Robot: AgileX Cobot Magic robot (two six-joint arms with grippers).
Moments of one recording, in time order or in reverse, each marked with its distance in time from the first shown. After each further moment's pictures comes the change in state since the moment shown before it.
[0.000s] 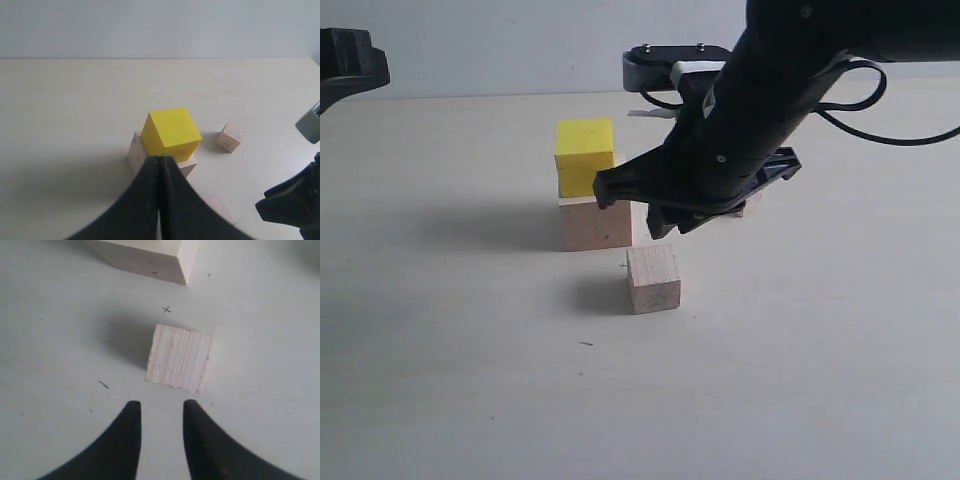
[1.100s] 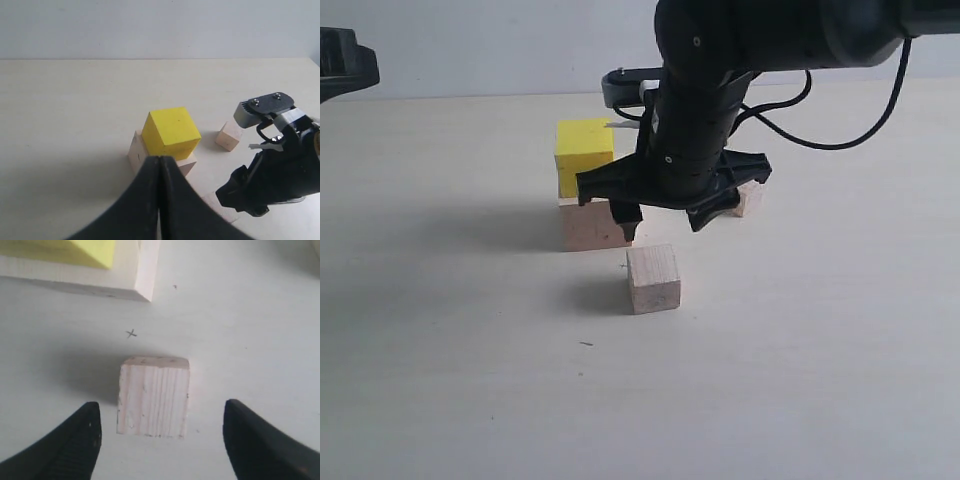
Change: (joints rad) left arm 0.000 -0.026 0.000 0.000 0.023 0.004; right arm 0.019 0.217 -0.203 -0.168 0.117 0.266
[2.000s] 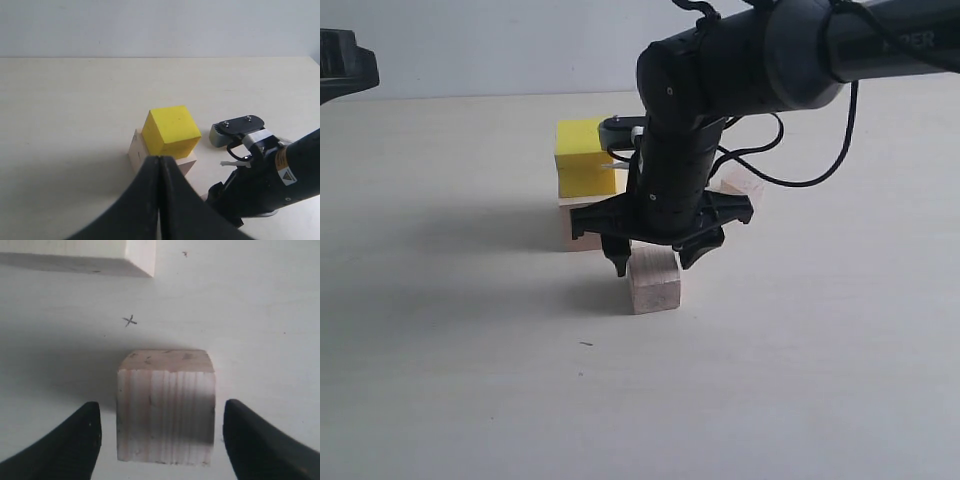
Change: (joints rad) left arm 0.000 -0.001 0.000 -0.006 0.008 0.000; right arm 0.000 0.116 -0.004 0.068 -0.030 0.006
